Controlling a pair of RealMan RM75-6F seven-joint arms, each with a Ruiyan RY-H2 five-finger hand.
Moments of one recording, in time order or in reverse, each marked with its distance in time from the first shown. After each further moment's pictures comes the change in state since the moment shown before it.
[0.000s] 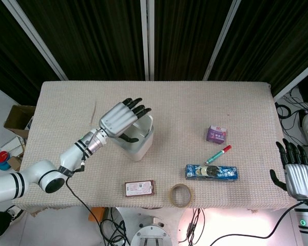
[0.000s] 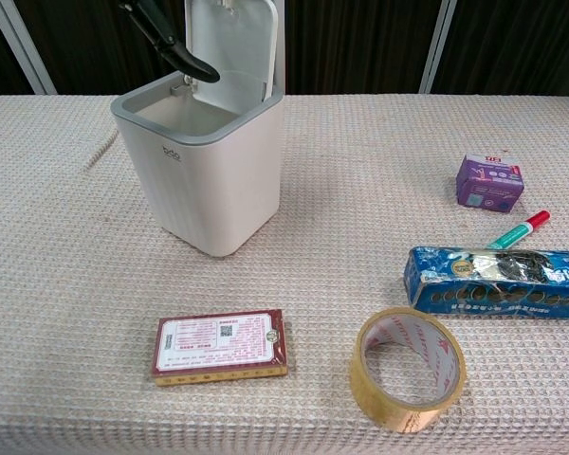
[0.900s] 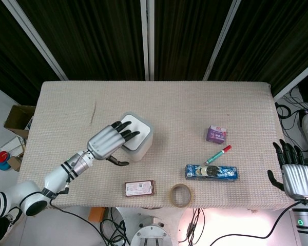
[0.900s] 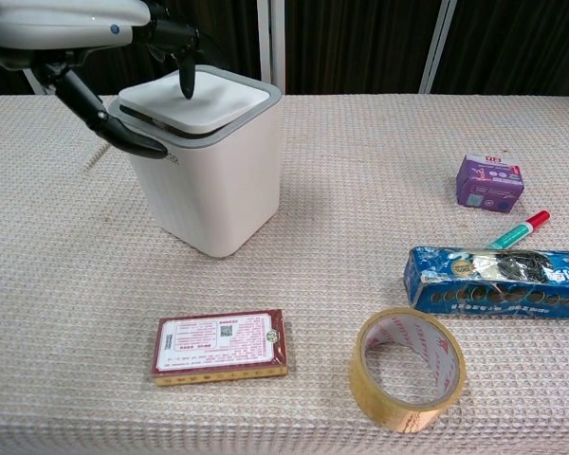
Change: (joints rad) left arm 0.131 0.061 0.159 -0.134 0.159 0.100 -0.068; right arm 0.004 -0.004 -0.006 -0.013 -0.002 -0.012 -0.024
